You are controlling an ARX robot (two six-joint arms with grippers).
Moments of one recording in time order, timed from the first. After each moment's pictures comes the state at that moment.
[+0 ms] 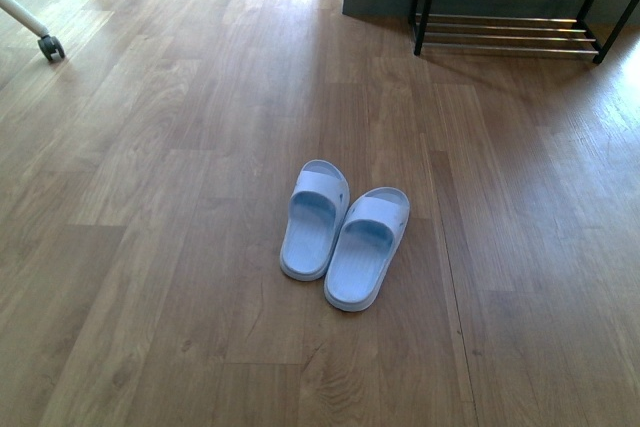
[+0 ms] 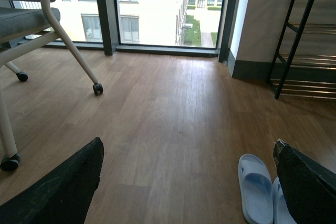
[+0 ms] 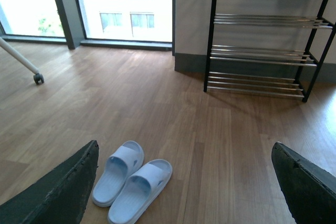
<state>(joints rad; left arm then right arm) 0.00 0.02 0.01 0.00 0.00 0.00 0.00 0.00 0.02 0.00 0.00 0.00</state>
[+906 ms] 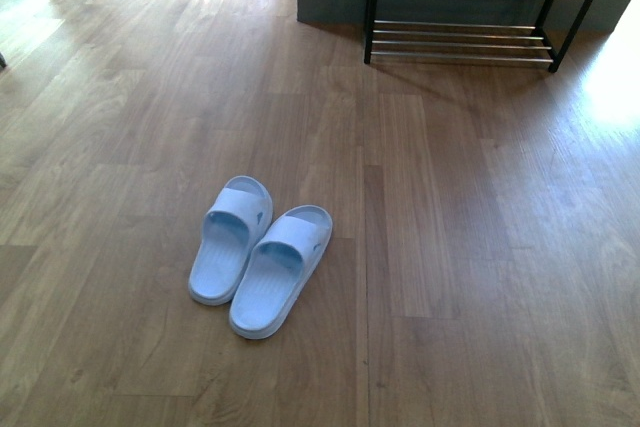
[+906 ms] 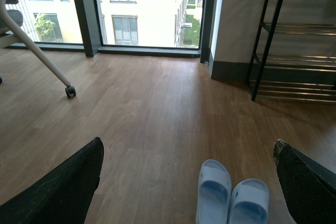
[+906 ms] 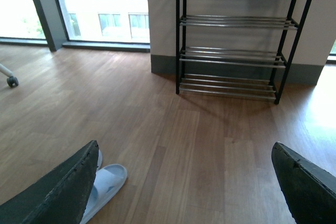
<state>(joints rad) 0.00 0.02 0.01 0.00 0.00 0.00 0.00 0.00 0.02 0.00 0.00 0.00</state>
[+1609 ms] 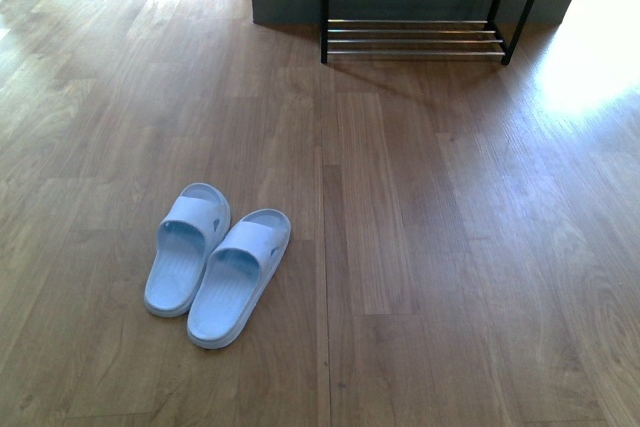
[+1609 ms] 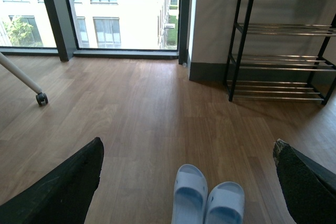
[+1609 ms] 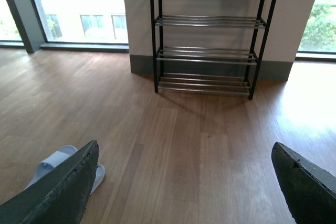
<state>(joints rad) 0.00 0.02 0.01 0.00 0.00 0.00 0.00 0.00 0.02 0.00 0.00 0.00</state>
